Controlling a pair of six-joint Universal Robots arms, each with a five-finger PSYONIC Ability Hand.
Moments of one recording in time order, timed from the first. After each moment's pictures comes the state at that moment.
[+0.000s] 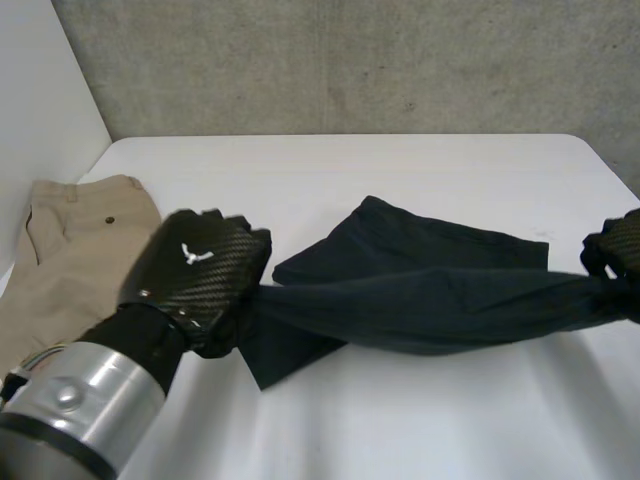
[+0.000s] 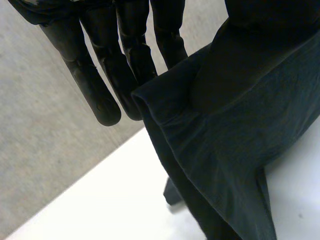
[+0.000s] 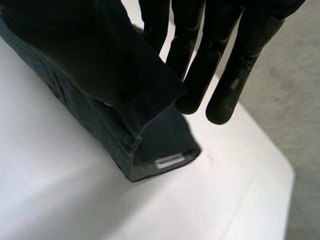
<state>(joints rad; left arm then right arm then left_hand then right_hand) 3.98 -1.47 -1.81 3.15 -1.69 3.41 1.21 -1.83 1.79 0.67 0.82 2.16 1.11 1.19 1.18 1.20 0.98 0.95 1.17 1.17 1.19 0.99</state>
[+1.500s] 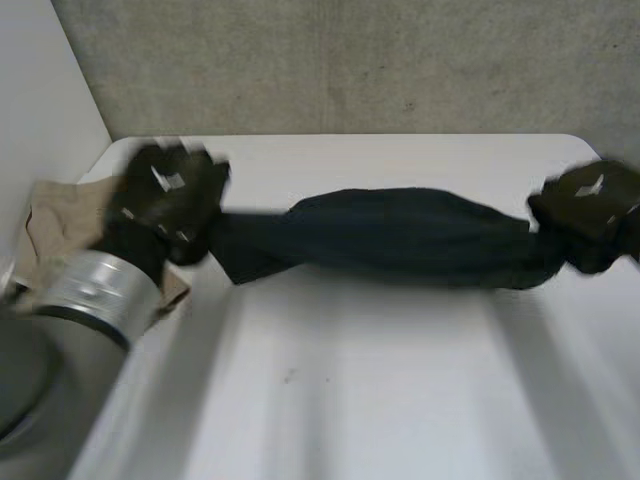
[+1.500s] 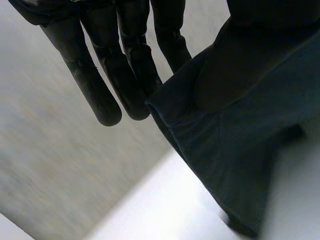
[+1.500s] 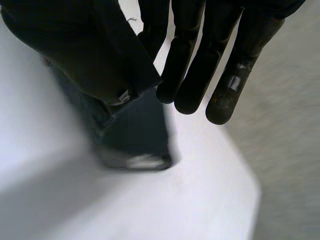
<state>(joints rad) 4.14 -1.51 -1.74 3.33 -1.68 3.57 1.68 -1.57 1.53 0.40 1.28 2.37 1.11 1.20 1.19 1.20 0.98 0.97 1.17 1.18 1.19 1.00</state>
